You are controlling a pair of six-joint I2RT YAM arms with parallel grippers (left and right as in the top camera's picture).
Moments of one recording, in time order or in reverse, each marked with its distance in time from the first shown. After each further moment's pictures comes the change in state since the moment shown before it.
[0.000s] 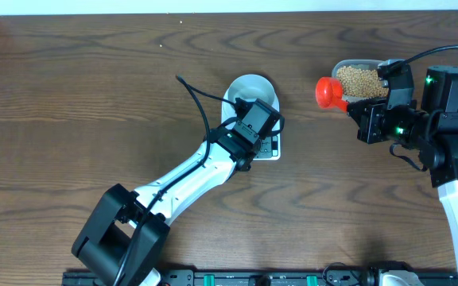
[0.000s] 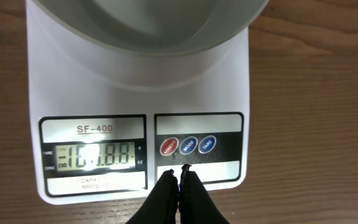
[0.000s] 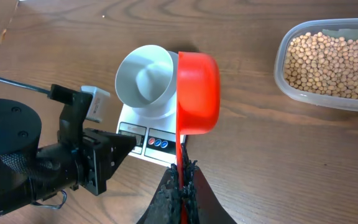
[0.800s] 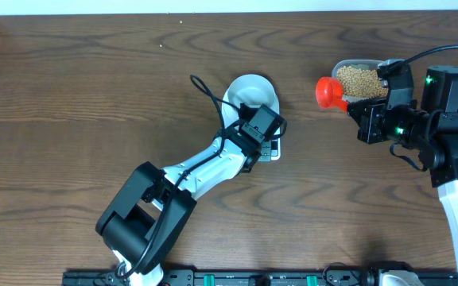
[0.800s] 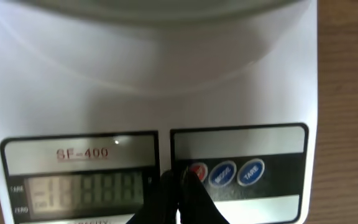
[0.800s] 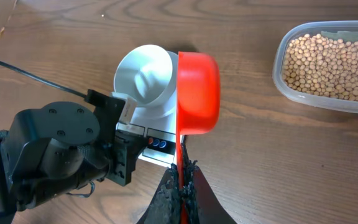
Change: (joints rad) left arm 0.000 0.150 0.000 0.065 -0.045 0.046; right arm 0.000 0.000 0.000 0.000 0.003 -0.012
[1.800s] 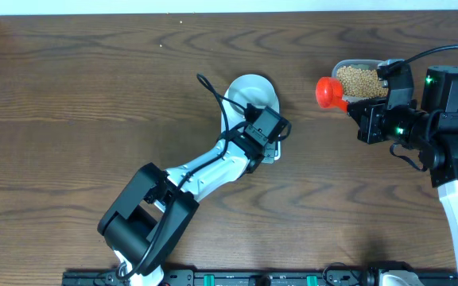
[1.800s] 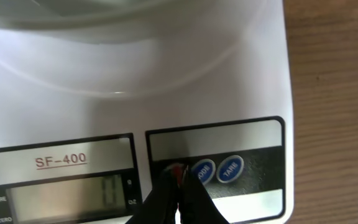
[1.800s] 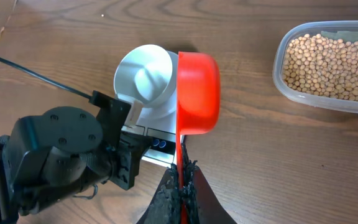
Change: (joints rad) left arm -0.024 0.002 0.000 0.024 -0.010 0.051; right arm 0.000 0.000 0.000 0.000 0.000 0.000
